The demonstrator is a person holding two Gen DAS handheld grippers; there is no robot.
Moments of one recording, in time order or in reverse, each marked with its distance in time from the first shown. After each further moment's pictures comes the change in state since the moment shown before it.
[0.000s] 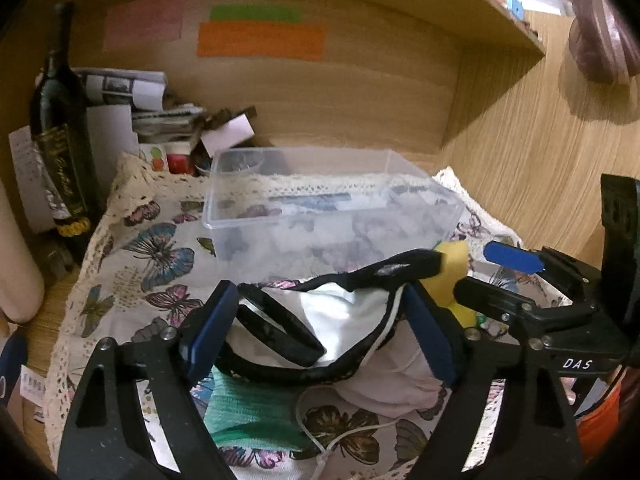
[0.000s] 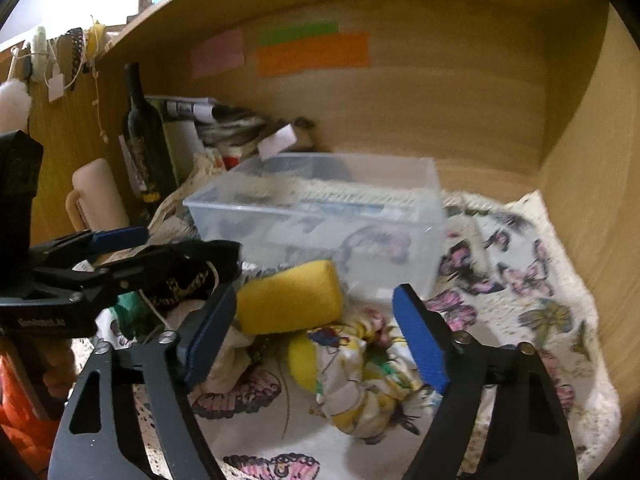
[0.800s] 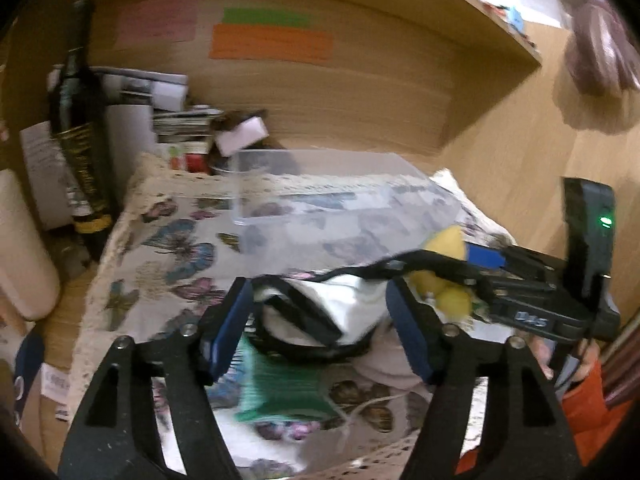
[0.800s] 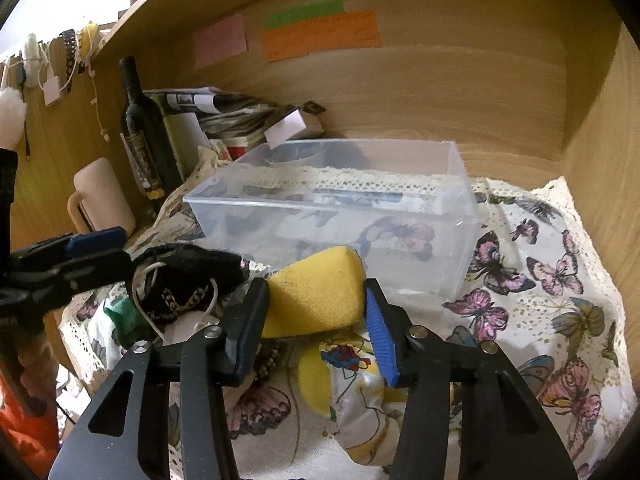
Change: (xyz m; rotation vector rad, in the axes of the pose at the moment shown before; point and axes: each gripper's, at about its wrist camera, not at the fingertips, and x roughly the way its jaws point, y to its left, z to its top) left arm -0.030 0.026 0.005 -0.025 0.005 0.000; right arm 0.013 -0.004 0.006 0.022 0.016 0.031
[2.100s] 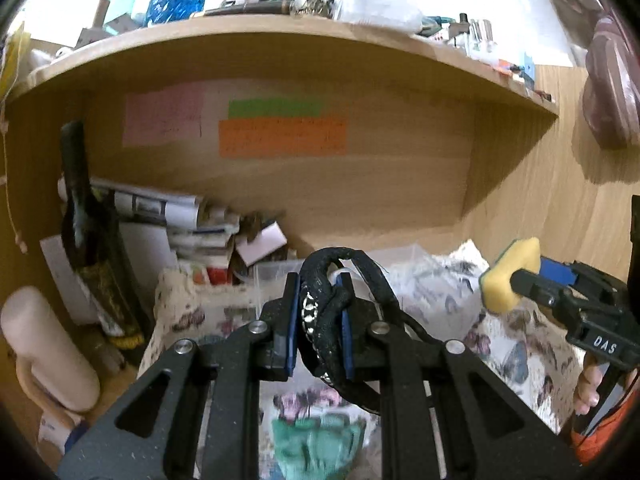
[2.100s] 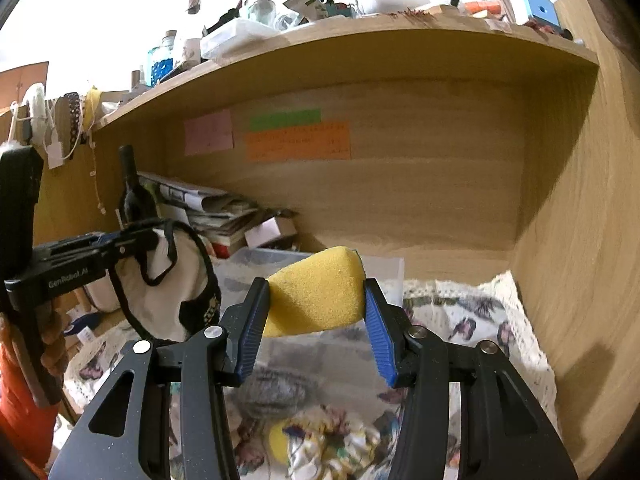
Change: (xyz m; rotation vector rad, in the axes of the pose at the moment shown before) left arm -0.005 -0.012 0.090 0.077 -0.203 0.091; right arm -0.052 -0.010 0.055 -0.036 -0.236 -0.087
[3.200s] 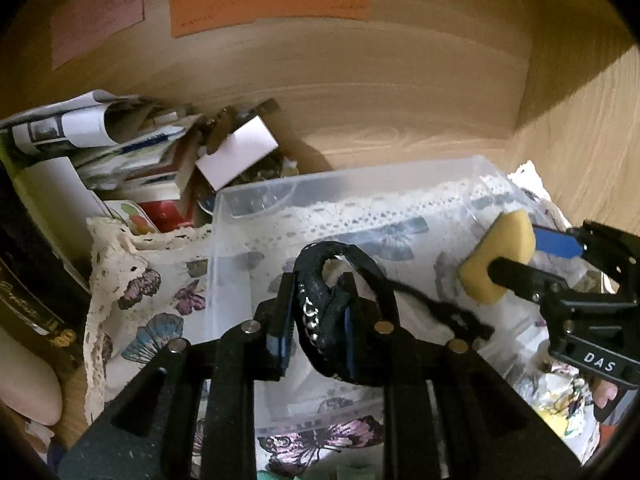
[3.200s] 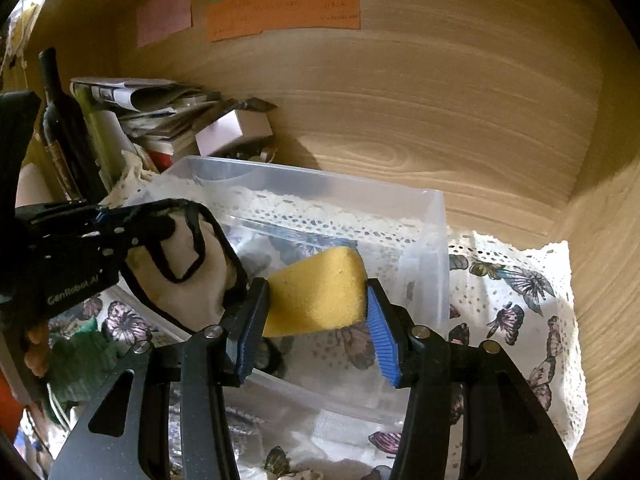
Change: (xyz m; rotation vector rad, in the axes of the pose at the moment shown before) left arm 0.143 -0.002 -0.028 0.035 0.367 0.045; right arm 0.132 -0.018 -0.020 -0.070 0.375 -0.023
